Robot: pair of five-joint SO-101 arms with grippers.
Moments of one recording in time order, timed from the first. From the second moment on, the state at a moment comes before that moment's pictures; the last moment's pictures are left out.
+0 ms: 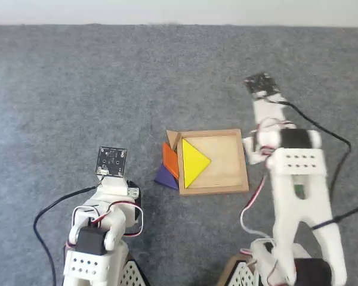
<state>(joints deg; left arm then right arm) 2.8 -103.0 97.1 72.0 8.7 -1.4 -25.5 34.4 67.3 17.2</state>
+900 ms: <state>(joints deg) 2.8 -103.0 97.1 72.0 8.7 5.0 -4.6 21.2 70.3 36.4</state>
